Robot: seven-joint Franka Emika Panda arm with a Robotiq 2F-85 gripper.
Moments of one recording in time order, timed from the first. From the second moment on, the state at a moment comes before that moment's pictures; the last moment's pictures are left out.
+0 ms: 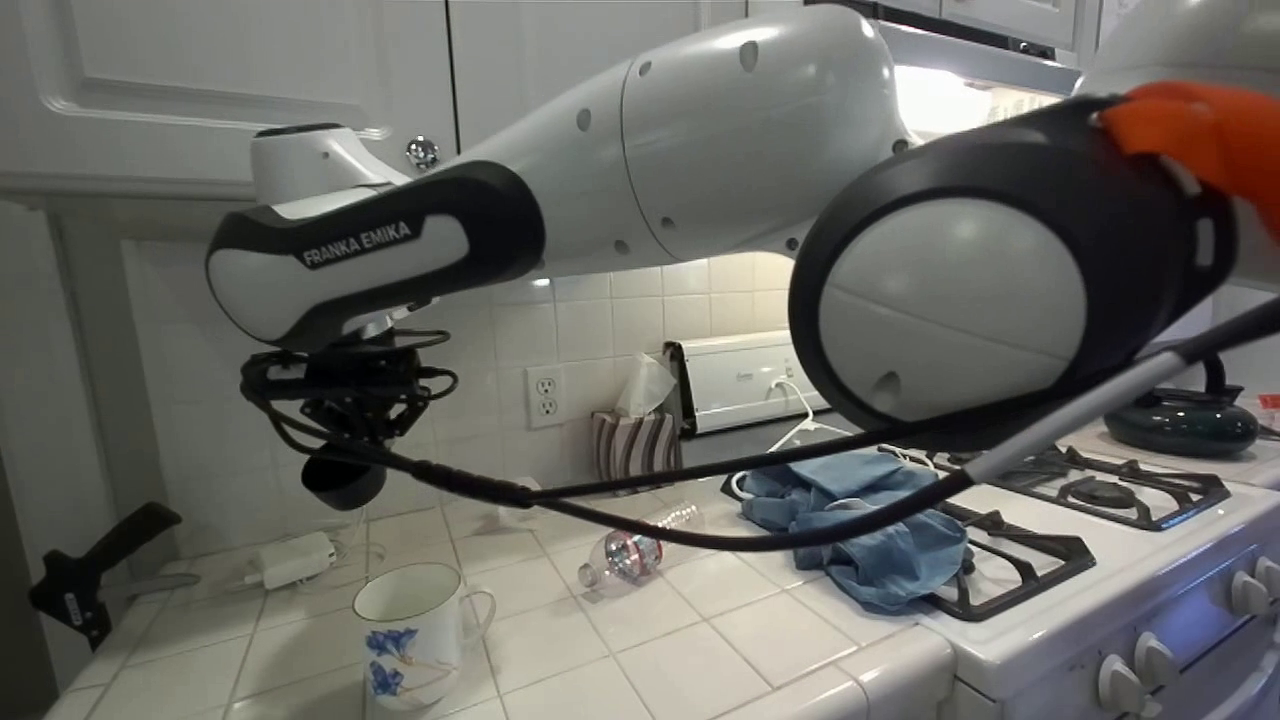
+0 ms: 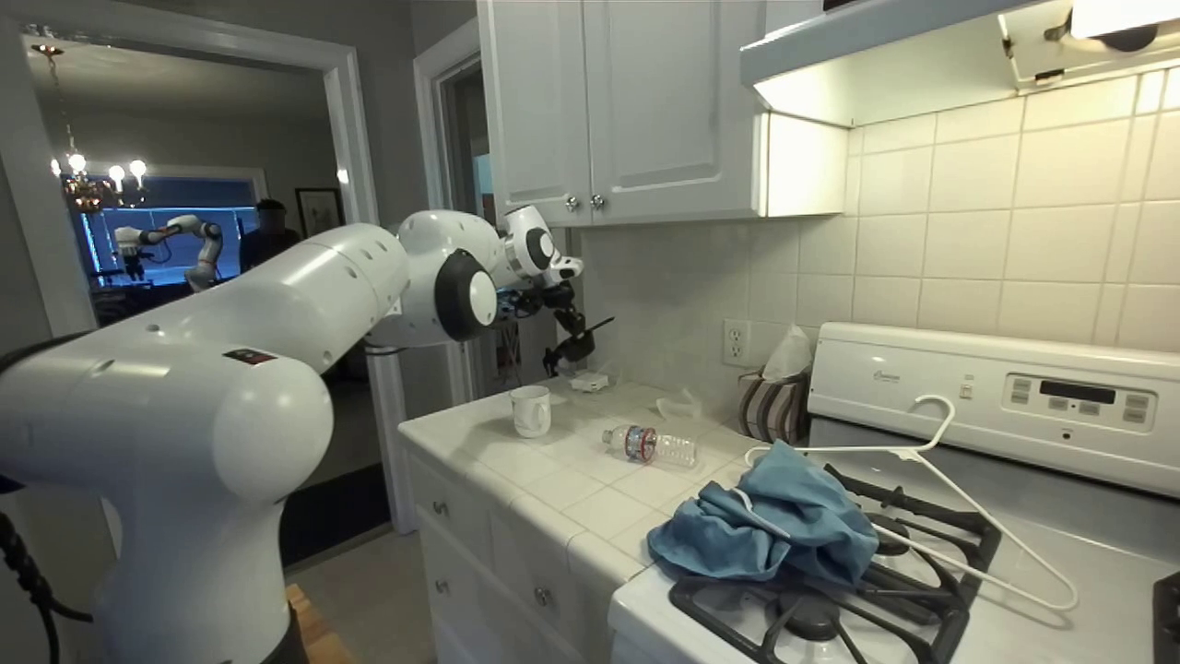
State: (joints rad) arm 0.49 1.22 -0.10 -0.44 -0.24 1.98 0.92
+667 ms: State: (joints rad) arm 0.48 1.23 -0.10 -0.44 -0.23 2.00 0.91
